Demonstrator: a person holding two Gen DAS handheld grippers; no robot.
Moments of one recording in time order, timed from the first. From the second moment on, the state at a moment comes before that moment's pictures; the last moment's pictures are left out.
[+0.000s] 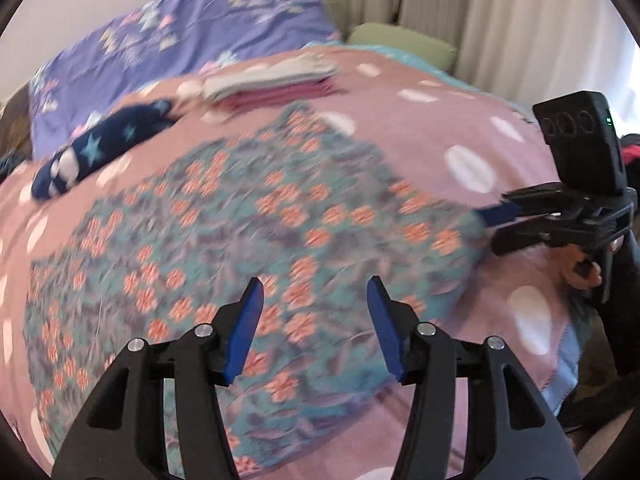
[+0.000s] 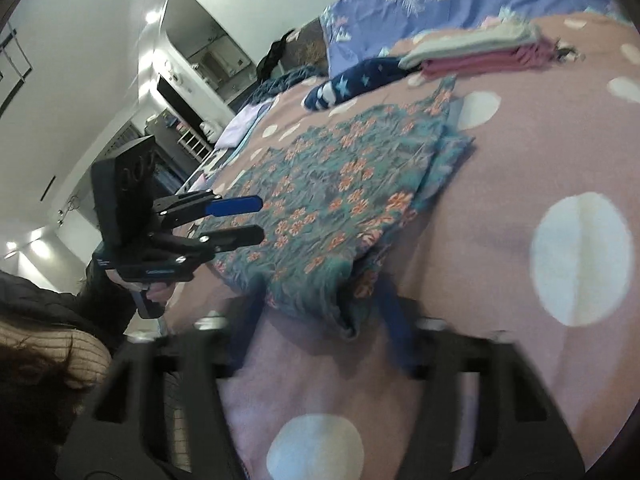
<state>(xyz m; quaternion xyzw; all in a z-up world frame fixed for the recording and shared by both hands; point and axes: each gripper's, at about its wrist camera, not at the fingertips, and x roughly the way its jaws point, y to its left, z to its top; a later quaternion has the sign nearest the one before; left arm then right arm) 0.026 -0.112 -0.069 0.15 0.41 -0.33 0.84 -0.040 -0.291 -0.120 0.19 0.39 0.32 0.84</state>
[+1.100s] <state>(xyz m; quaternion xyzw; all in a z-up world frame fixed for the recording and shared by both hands) -0.041 -0.225 -0.114 0.26 0.38 -0.47 0.75 0.128 -0.325 -0.138 0.31 0.45 0.19 0.81</state>
